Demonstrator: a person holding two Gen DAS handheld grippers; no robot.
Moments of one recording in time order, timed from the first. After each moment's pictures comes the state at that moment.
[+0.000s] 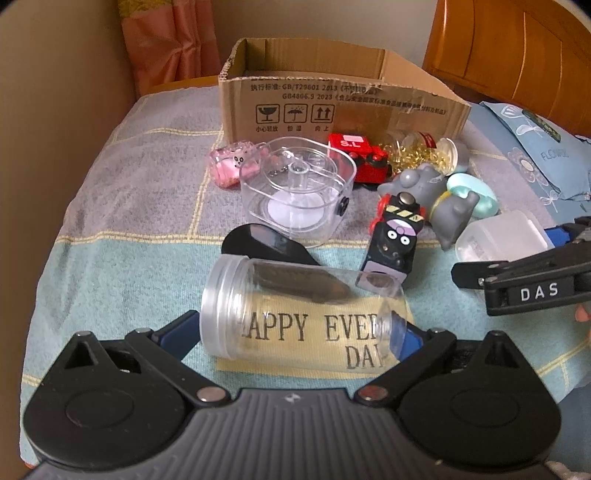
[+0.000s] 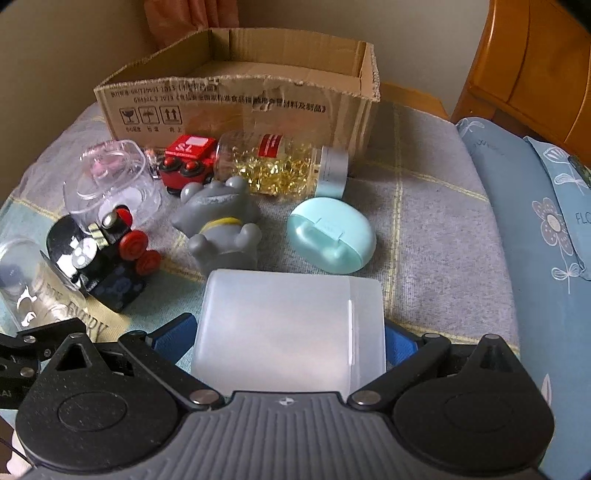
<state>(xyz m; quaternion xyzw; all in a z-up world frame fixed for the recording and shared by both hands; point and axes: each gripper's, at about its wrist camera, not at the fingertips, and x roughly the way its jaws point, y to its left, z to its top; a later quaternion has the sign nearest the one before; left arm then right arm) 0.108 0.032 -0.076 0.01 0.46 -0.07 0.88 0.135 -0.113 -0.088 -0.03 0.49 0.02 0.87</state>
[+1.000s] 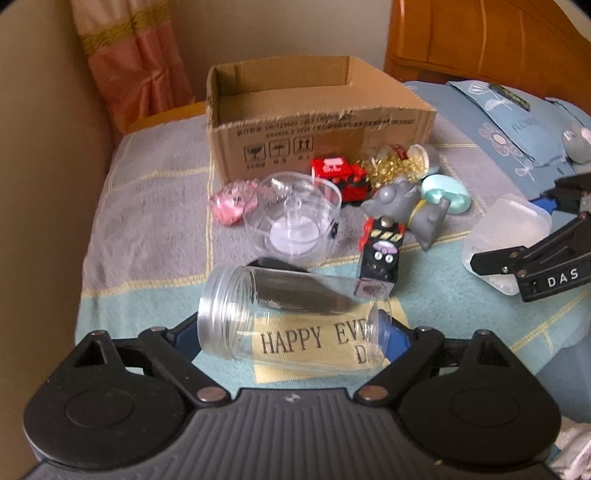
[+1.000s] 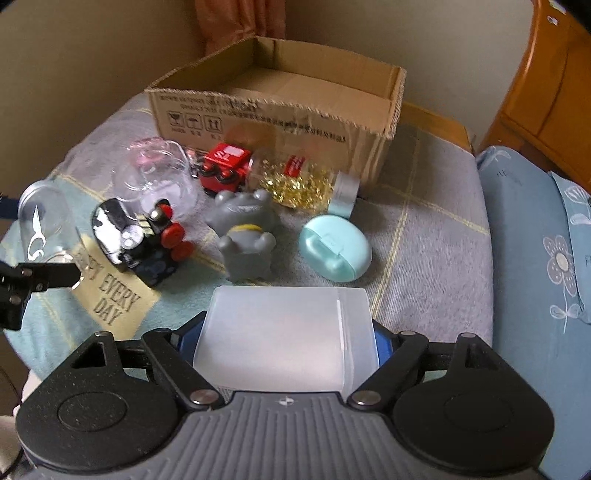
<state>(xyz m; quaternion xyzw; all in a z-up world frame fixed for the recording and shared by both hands) 0.113 0.043 -0.029 0.08 0.46 -0.12 0.88 0.120 -0.124 -0.051 -0.07 0.49 0.09 0.86</state>
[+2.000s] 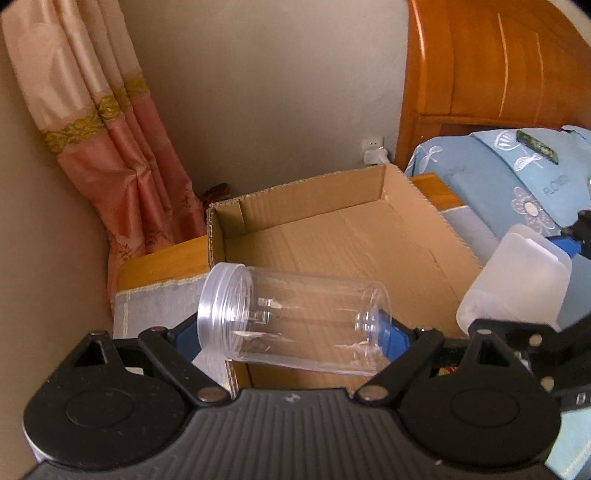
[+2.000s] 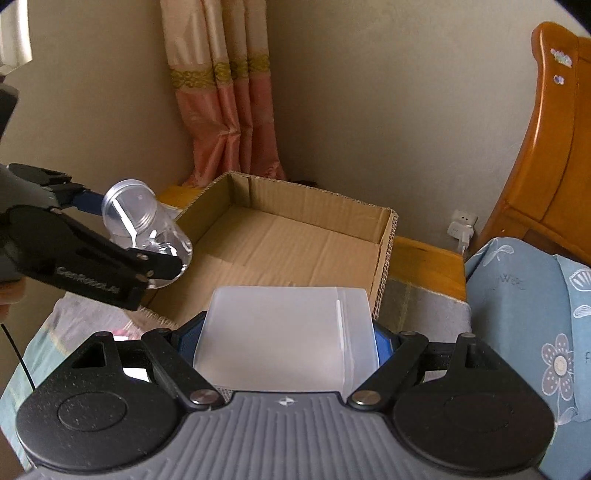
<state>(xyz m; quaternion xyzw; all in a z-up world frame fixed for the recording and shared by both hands) 0.318 0.010 0.039 0.11 0.43 -0.12 0.89 0.264 -0.137 0.033 -0.04 0.41 0.10 0.91</state>
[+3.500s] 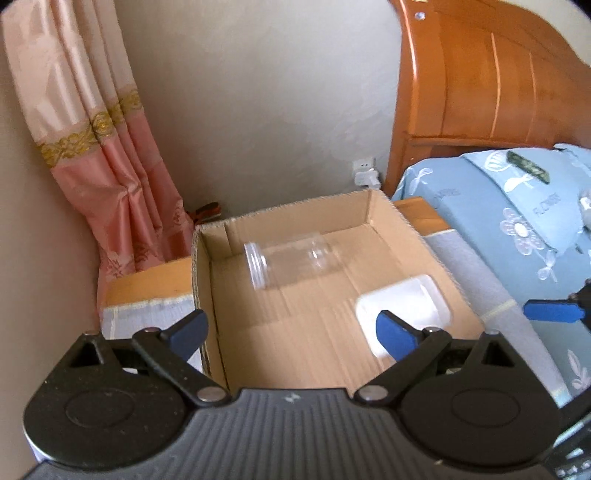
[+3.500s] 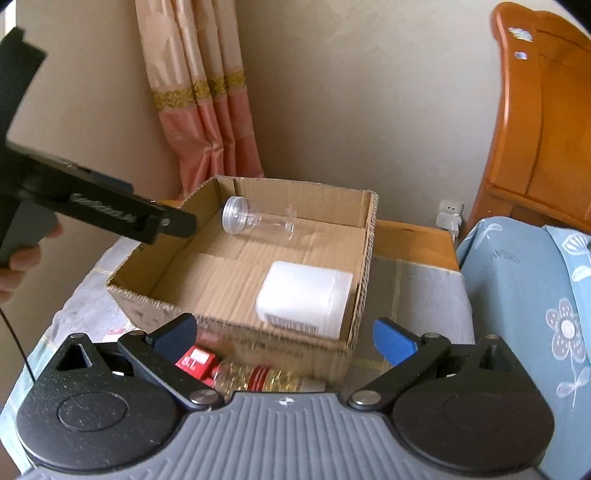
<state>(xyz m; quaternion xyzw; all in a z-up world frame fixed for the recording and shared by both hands) 0.300 0.002 0.053 0.08 0.40 -0.14 0.90 0.211 -0.152 0.011 0.02 0.37 0.07 0.93</state>
